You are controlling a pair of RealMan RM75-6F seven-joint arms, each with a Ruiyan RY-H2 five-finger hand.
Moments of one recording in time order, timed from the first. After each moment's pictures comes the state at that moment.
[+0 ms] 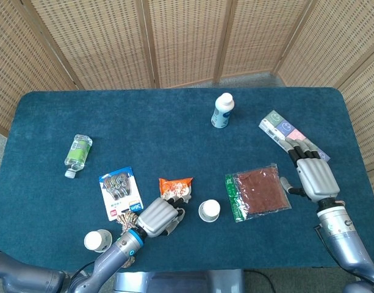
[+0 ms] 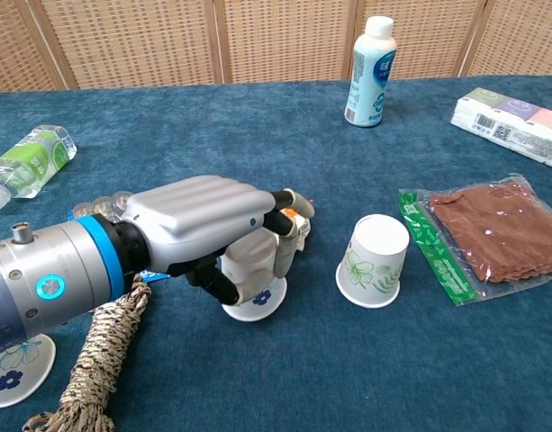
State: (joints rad) left arm -0.74 -1.70 -0.03 -1.80 1.15 1.03 0.69; right arm 0.47 -0.93 0.17 -2.00 -1.13 1.16 -0.18
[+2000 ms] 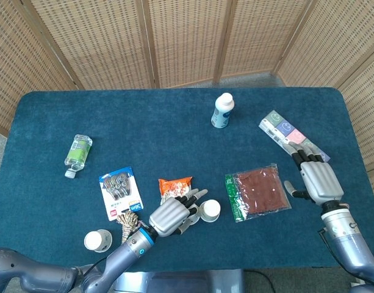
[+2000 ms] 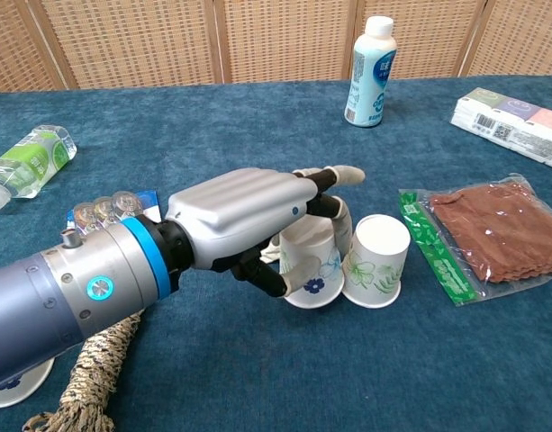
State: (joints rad) left arm -0.75 -1.81 -0.06 -1.66 1.31 1.03 0.50; right arm 0.45 -0.89 0.18 -2.01 -1.12 1.12 -0.15
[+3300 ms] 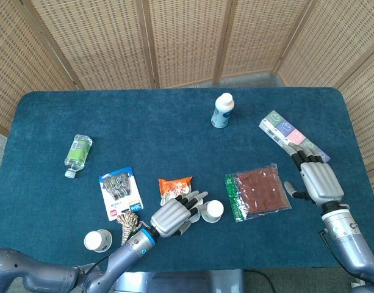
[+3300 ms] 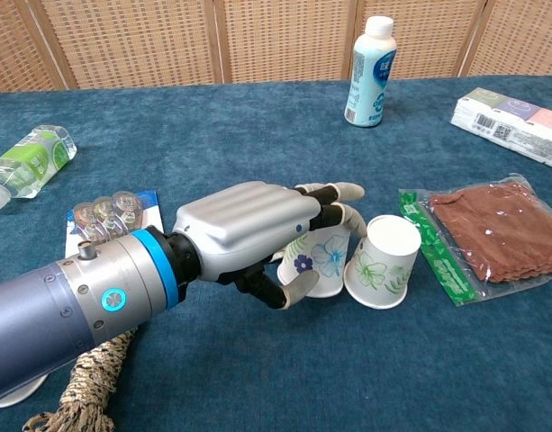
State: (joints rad) left arm -0.75 -1.83 -0.06 -1.61 1.31 0.99 0.53; right arm 0.45 -0.88 0.18 -2.02 -1.12 1.11 -0.14
